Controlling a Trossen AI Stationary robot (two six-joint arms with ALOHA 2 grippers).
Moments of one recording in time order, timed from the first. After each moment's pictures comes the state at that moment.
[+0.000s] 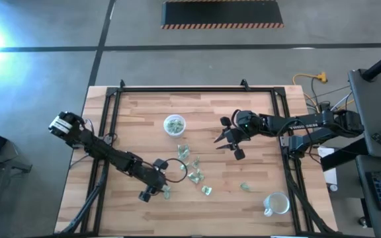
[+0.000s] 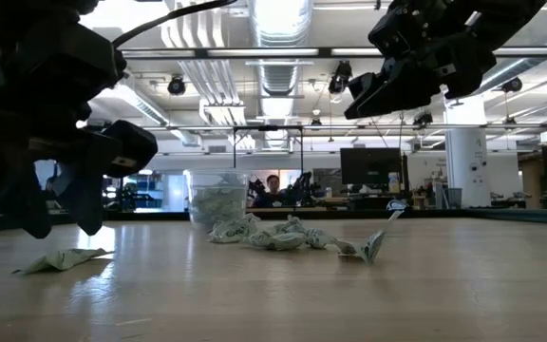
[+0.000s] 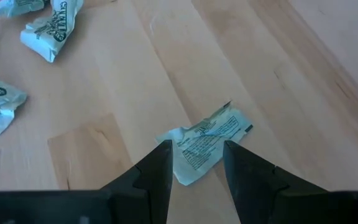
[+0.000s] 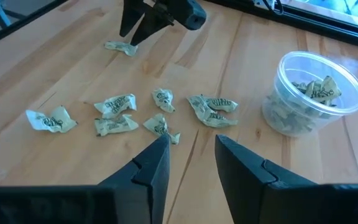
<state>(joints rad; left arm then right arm) -0.47 1.52 0.58 0.14 0.02 -0.06 -0.16 1.27 0.63 0.07 -0.37 -0.35</state>
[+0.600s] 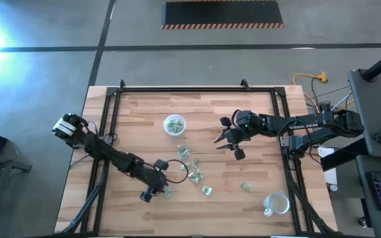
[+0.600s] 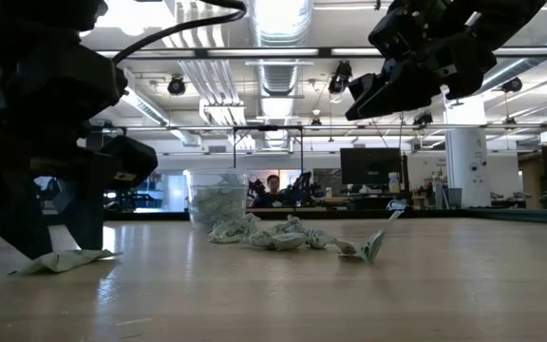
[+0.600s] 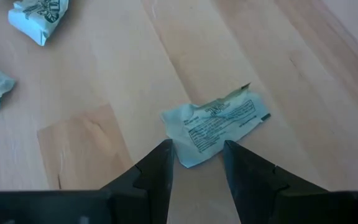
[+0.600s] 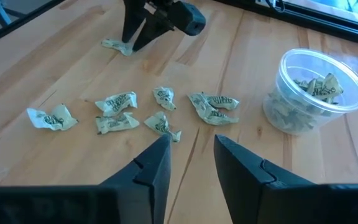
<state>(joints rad) -0.47 1.59 0.56 0.19 0.01 -0.07 -0.16 1.27 0.63 0.06 -0.37 -0.35</state>
